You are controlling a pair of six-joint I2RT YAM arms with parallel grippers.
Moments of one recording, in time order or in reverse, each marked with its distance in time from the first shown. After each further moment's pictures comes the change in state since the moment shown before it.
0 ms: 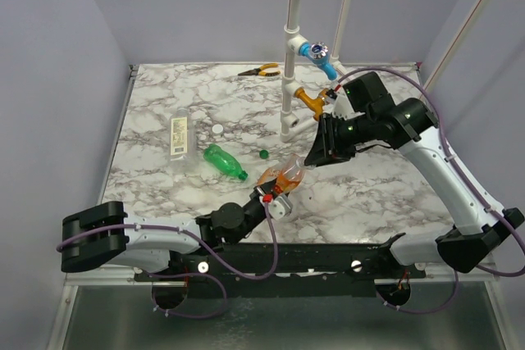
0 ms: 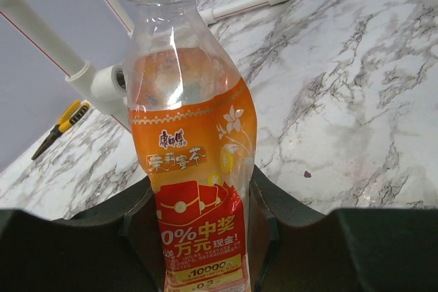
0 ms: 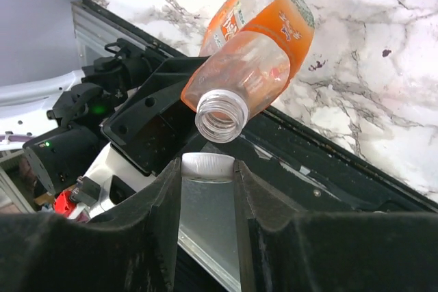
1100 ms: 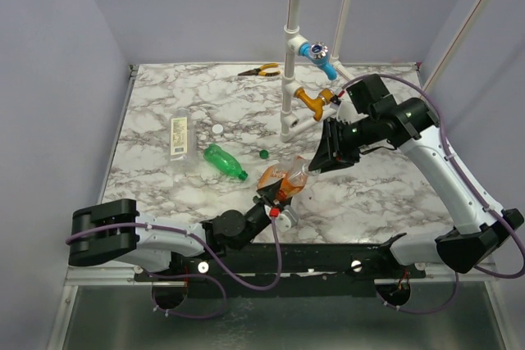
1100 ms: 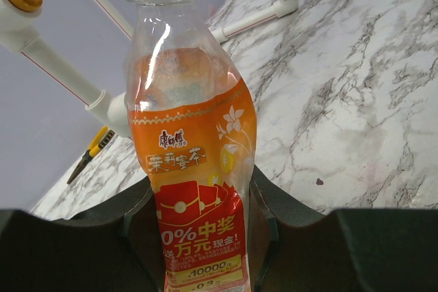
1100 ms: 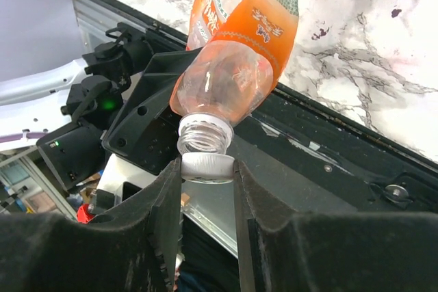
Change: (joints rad) left arm -0.076 0.072 -0.008 0.149 -0.061 0.173; right arm -0.046 -0.008 -0.025 -0.079 -0.055 0.016
